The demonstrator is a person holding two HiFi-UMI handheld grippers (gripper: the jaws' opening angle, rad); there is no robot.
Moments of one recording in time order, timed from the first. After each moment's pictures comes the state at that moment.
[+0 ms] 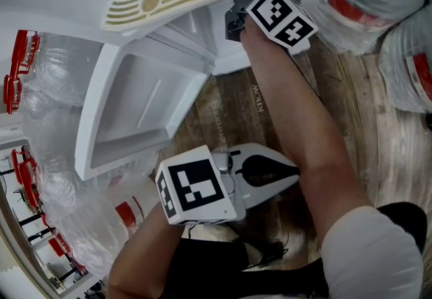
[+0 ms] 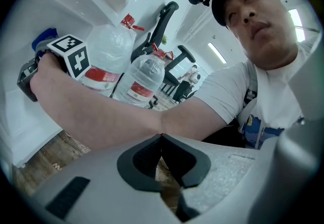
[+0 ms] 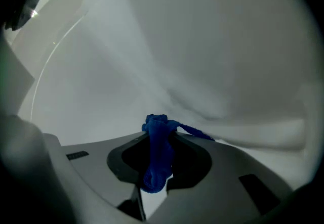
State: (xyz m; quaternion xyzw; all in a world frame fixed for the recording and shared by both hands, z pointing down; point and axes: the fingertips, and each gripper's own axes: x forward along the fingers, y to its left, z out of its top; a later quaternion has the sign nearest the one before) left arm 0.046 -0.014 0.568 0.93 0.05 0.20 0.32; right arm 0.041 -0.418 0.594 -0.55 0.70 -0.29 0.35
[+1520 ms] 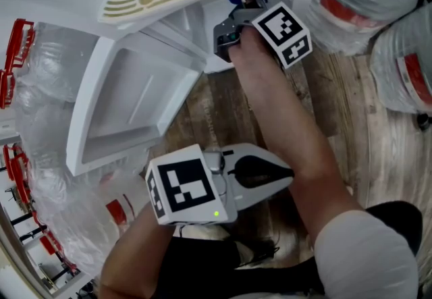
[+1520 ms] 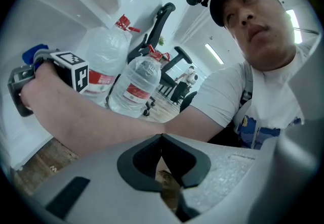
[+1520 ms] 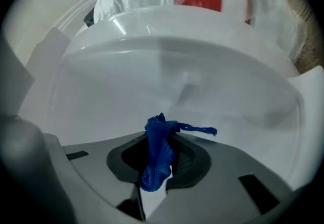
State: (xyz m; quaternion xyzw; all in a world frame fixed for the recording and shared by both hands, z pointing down) left arm 0.050 -0.008 0.556 0.93 0.06 0.19 0.31; right arm 0.035 -0.383 0.628 -0.49 0.61 -0.44 0.44
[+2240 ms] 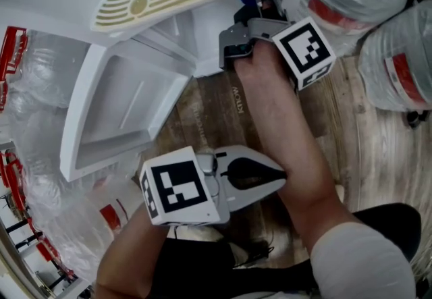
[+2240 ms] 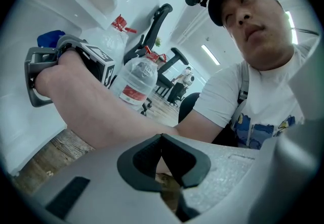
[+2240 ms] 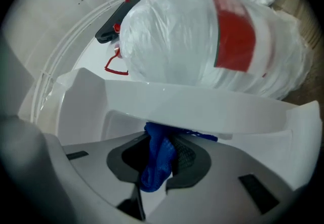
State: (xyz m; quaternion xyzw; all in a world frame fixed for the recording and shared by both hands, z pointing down) left arm 0.055 -0.007 0.548 0.93 0.08 0.17 0.31; right arm 0.085 -0.342 0.560 -0.49 0.61 -0.40 0.48
